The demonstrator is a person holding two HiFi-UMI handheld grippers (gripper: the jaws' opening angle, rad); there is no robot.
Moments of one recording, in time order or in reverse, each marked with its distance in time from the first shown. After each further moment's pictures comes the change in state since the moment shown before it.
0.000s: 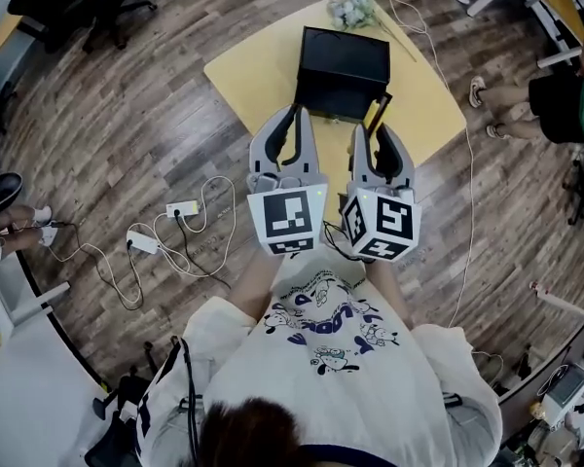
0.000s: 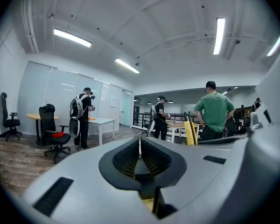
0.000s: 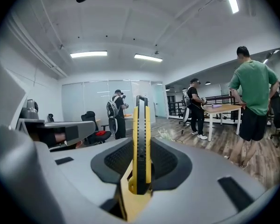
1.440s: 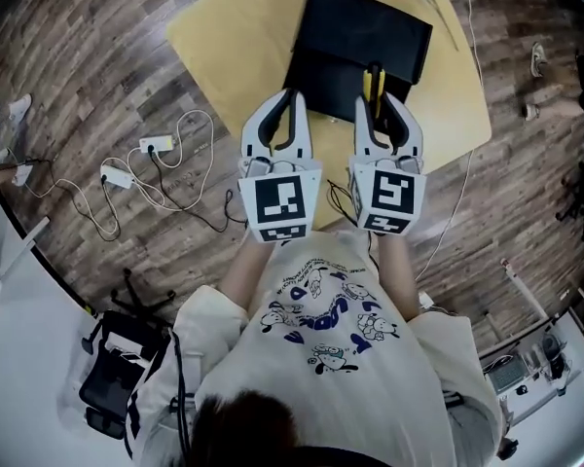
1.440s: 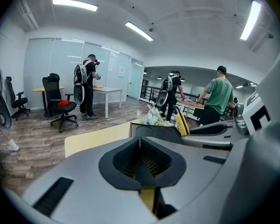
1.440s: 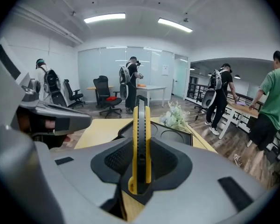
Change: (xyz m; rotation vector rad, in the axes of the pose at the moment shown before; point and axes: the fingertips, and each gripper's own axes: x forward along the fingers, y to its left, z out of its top) left arm 0.126 0.019 -0.136 -0.121 0.362 0.080; right arm 0.159 -0.054 -0.094 -0.265 0.350 0.179
